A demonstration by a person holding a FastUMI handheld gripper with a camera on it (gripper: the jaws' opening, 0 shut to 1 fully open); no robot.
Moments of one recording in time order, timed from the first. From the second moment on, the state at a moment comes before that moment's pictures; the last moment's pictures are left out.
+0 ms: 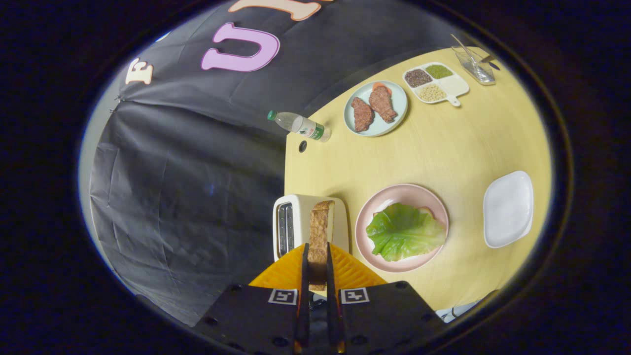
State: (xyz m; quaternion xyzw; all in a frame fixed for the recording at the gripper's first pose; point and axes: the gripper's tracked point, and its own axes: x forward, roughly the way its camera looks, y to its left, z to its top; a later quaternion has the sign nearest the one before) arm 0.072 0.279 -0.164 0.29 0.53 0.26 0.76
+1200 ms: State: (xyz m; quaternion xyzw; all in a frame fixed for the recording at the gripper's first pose) arm 0.087 0.228 -0.343 0.06 0.56 0.23 0.79
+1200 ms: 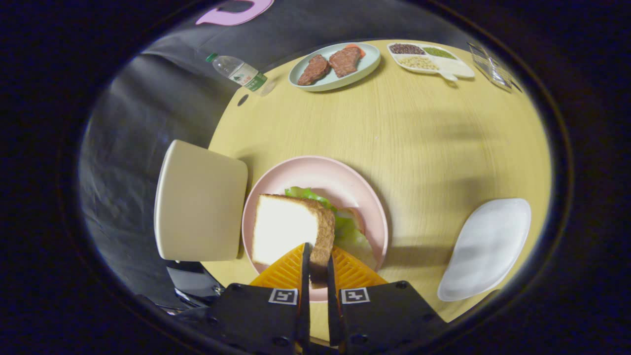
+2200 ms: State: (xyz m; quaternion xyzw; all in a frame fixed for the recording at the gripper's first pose) arm 0.104 0.213 -0.311 -0.24 0.31 0.16 0.91
